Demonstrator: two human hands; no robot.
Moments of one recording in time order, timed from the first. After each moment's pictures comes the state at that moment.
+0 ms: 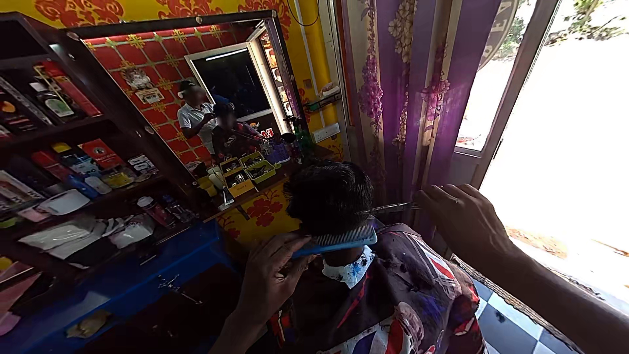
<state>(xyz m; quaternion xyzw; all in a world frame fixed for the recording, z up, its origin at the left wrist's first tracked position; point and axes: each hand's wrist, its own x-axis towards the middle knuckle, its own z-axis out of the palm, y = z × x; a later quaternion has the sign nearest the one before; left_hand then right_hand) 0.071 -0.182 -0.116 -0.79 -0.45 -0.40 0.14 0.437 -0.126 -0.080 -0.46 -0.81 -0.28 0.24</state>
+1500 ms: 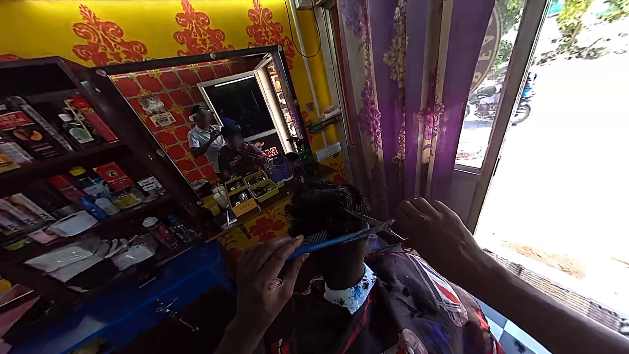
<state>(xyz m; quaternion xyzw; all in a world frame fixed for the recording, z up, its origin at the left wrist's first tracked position) 0.077 -0.163 -0.089 -0.74 -0.41 -0.46 0.27 0.411 -0.111 -0.070 -0.48 -0.83 -0.26 0.15</state>
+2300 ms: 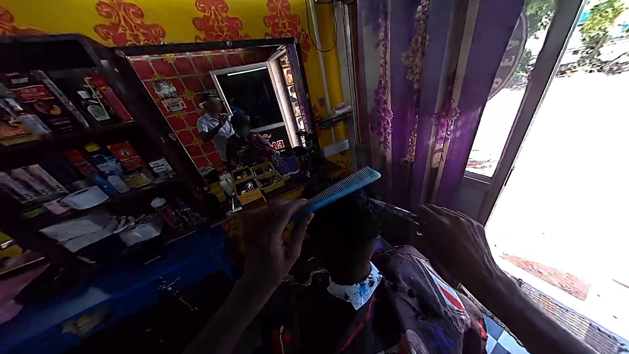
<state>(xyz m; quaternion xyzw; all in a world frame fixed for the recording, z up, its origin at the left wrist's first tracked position) 0.085 -0.152 -0.047 -0.73 -0.43 -0.47 0.26 0.417 -0.107 -0.085 -0.47 -0.79 -0.16 0.36</state>
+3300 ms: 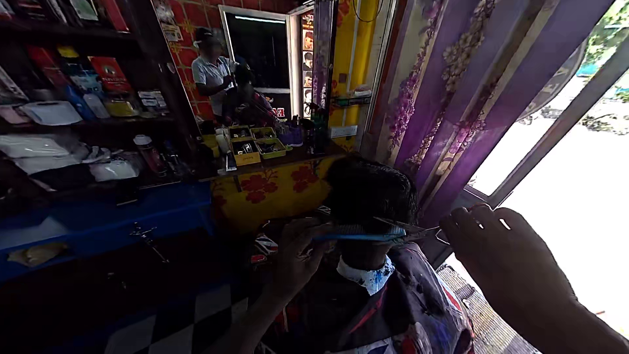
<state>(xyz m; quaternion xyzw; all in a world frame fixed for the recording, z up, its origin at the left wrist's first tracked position) 0.065 -0.147 -0.181 -0.66 -0.41 -0.63 0.02 0.370 -0.167 -0.020 -0.45 -0.79 -0.41 -0.02</state>
